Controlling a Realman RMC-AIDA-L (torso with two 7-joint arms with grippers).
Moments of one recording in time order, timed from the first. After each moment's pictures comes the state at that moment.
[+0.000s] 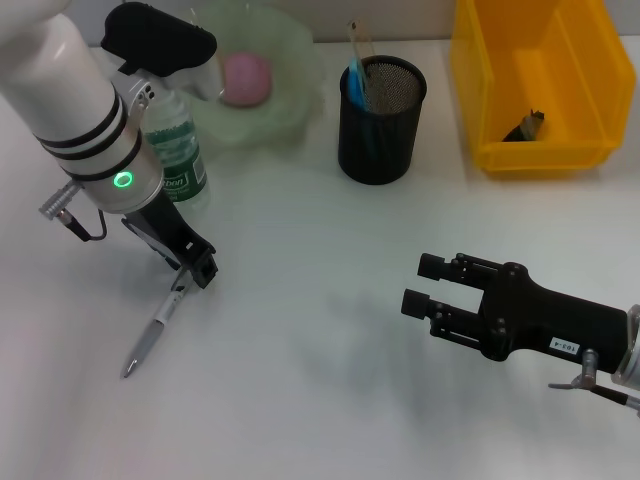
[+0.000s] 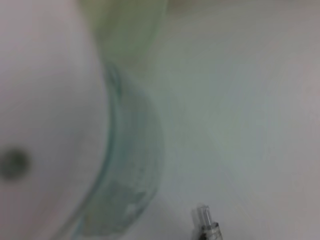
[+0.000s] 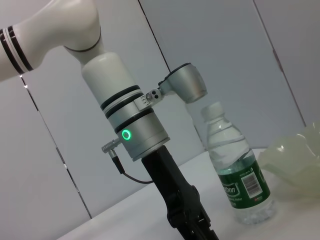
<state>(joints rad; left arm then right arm) -0.90 -2.08 1.35 0.83 2.75 1.46 -2.71 0.38 2.08 -0.88 -0.27 -1.63 -1.58 1.06</state>
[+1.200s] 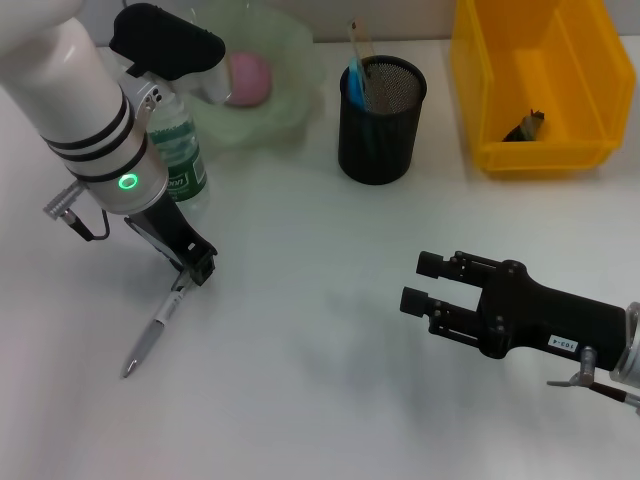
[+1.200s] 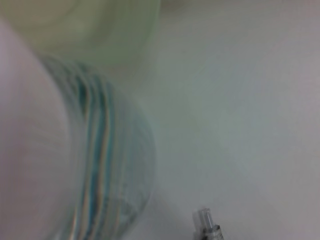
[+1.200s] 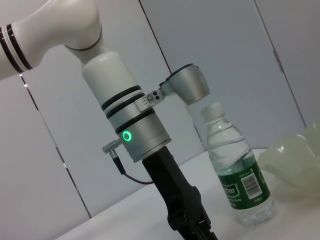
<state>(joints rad) -0.91 -2.08 1.38 0.83 2.76 1.45 -2.71 0.38 2.08 -0.88 -0.27 -1.63 -1.58 1.06</state>
